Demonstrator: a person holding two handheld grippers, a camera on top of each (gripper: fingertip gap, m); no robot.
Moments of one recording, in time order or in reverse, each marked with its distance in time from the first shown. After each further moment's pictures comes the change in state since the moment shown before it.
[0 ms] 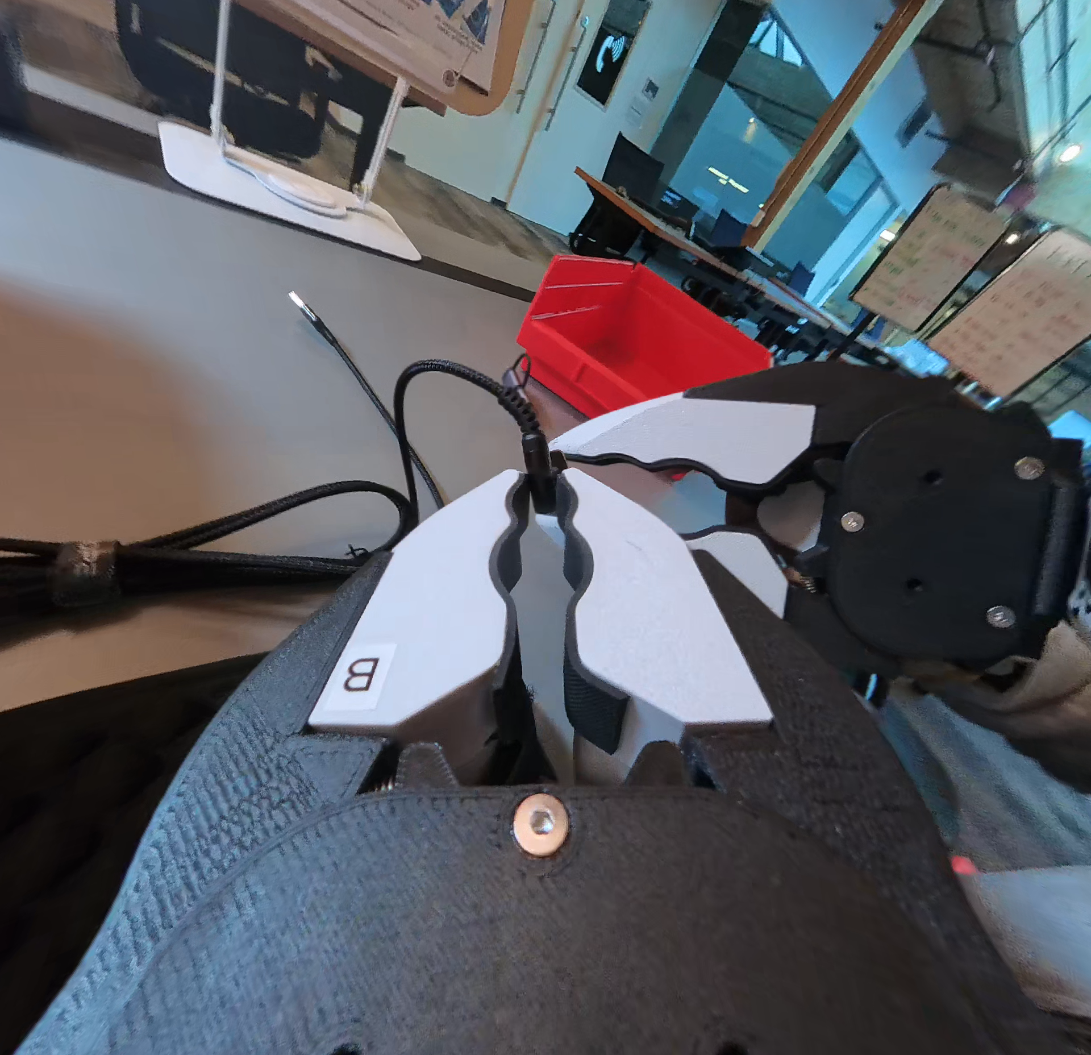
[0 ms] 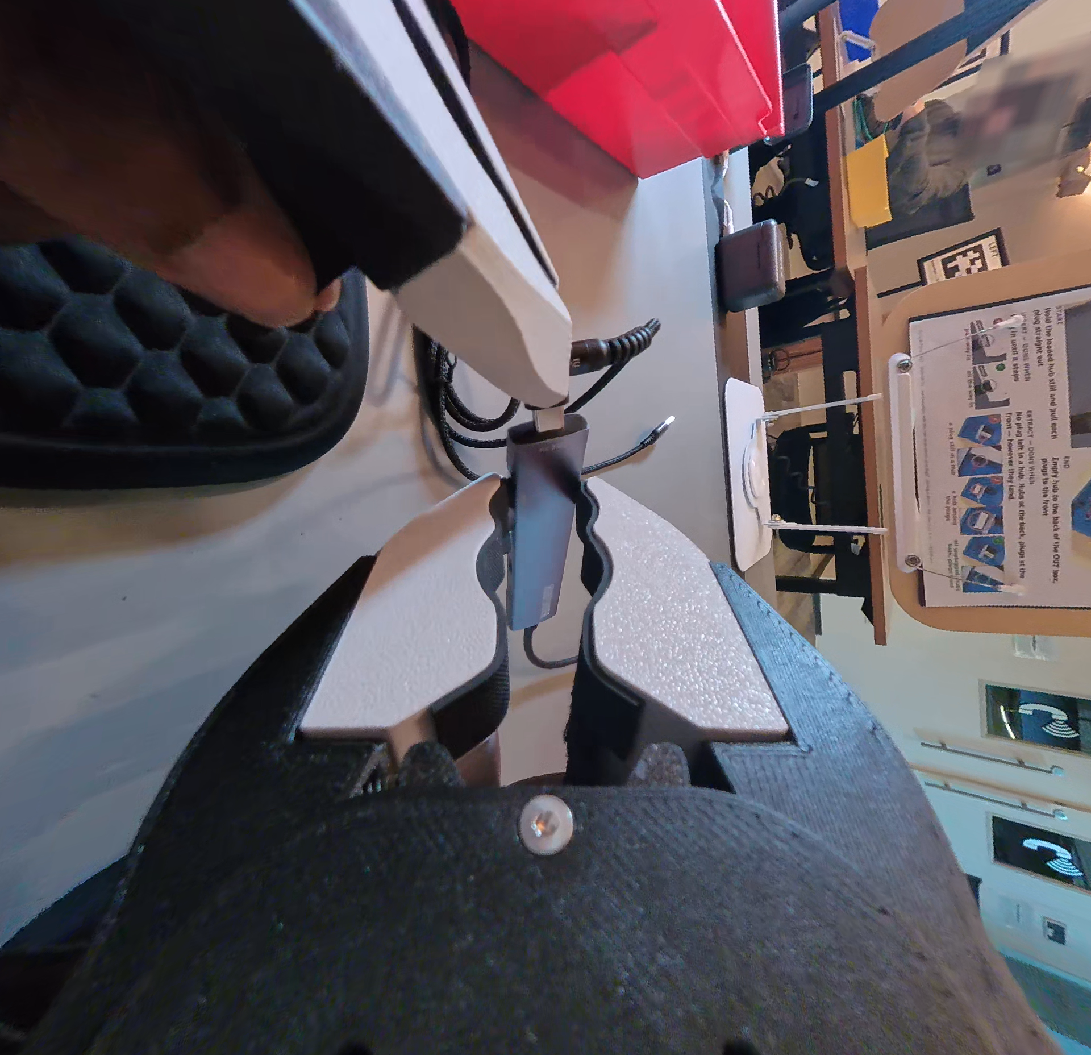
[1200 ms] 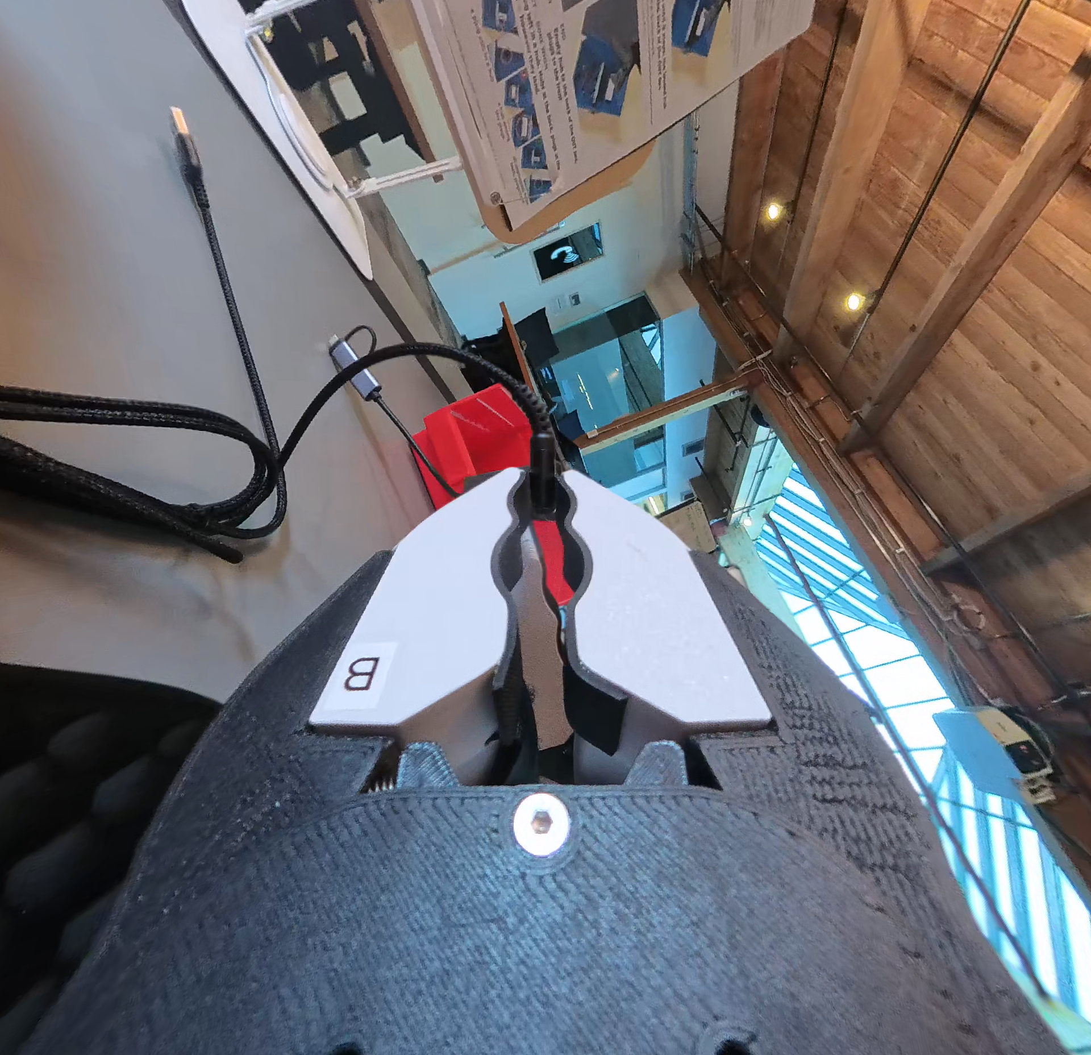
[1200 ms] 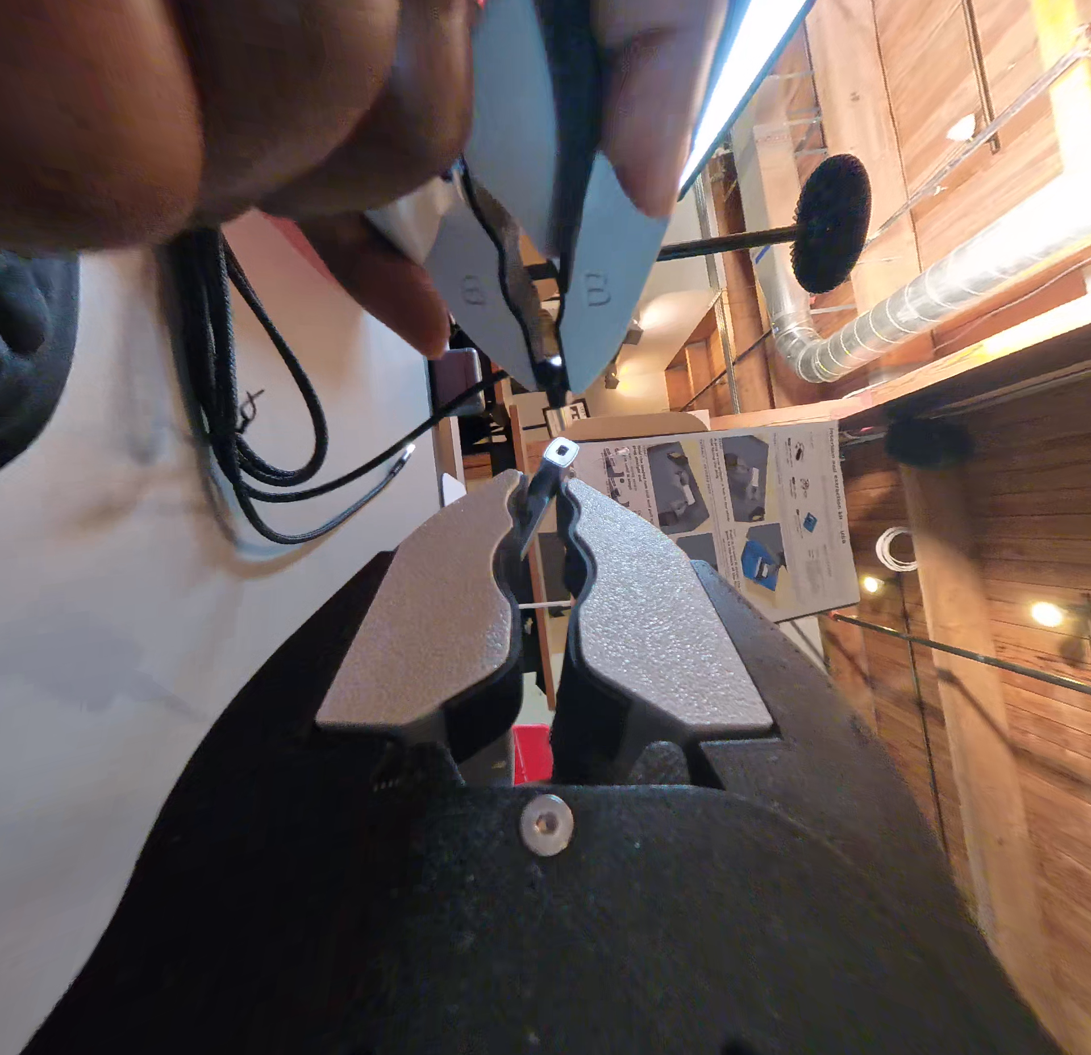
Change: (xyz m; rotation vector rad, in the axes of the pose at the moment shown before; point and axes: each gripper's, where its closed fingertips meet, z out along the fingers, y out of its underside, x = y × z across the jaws) left arm -0.012 -0.045 0.015 0.212 0.116 -0.741; right arm 0.049 -0.022 -0.005 0.212 0.575 -0.346
